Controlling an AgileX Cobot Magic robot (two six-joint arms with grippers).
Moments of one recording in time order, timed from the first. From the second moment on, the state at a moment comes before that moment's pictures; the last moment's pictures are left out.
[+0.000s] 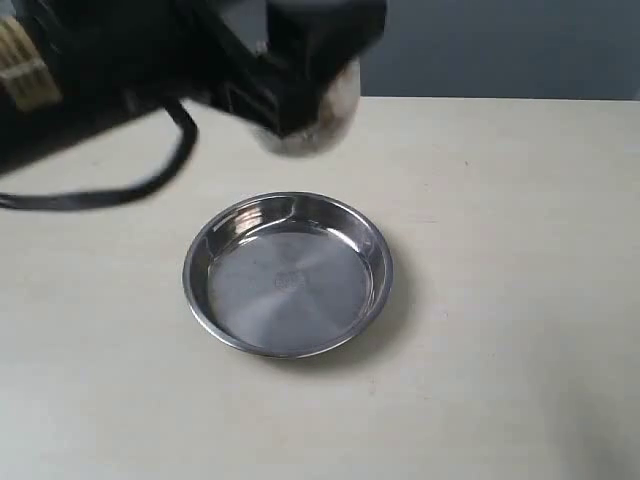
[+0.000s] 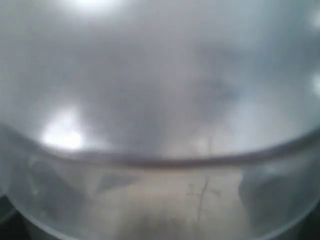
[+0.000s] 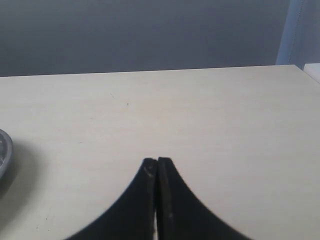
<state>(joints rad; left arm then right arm) -0.69 1.16 -0.77 0.10 -0.37 -0.10 -0.01 0.00 0.00 0.04 0.32 0.02</state>
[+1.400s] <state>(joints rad) -0.68 1.41 -0.54 -0.15 -0.42 0.01 -0.01 0.00 0.00 0.04 0.32 0.02</state>
